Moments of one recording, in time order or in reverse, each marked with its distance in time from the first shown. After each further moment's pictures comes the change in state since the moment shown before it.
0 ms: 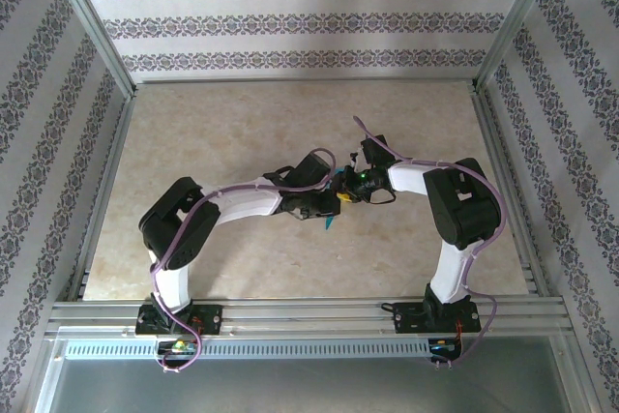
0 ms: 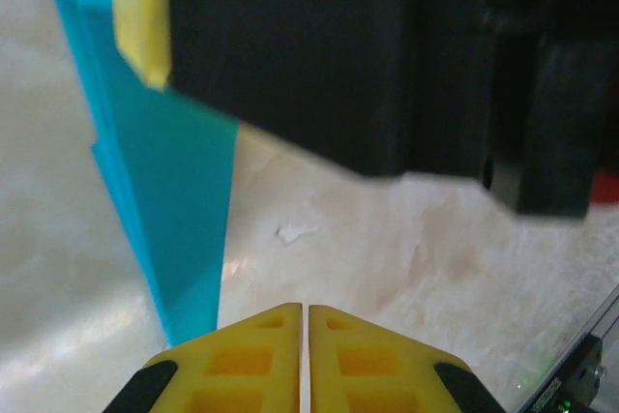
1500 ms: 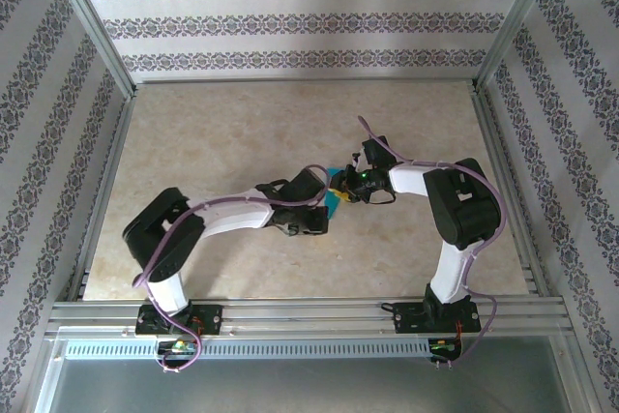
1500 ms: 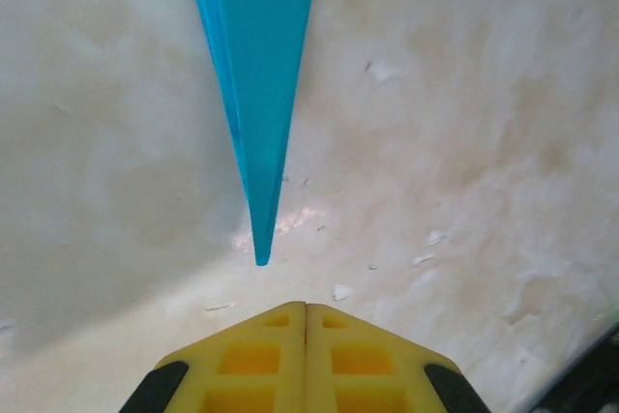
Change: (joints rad) left arm -0.033 -0.163 -0.144 -0.114 -0.051 0.028; right arm 0.010 -0.002 -0.027 0.077 -0.008 0.117
